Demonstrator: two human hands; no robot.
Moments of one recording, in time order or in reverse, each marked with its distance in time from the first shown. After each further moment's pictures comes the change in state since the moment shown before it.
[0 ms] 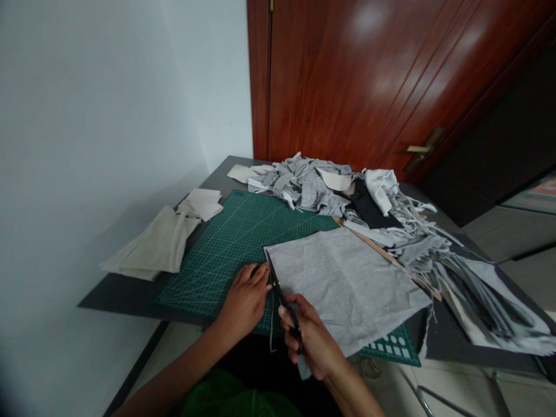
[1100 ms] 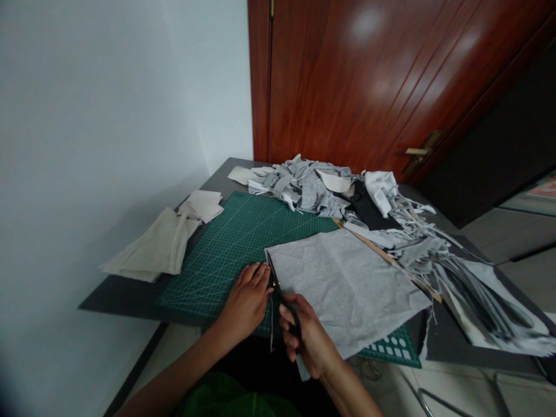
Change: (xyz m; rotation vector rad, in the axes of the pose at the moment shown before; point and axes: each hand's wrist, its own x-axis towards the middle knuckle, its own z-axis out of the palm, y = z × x) left_hand 0.000 -0.001 0.002 0.029 -0.042 0.003; right_hand 0.006 0.000 0.005 0.049 0.033 0.026
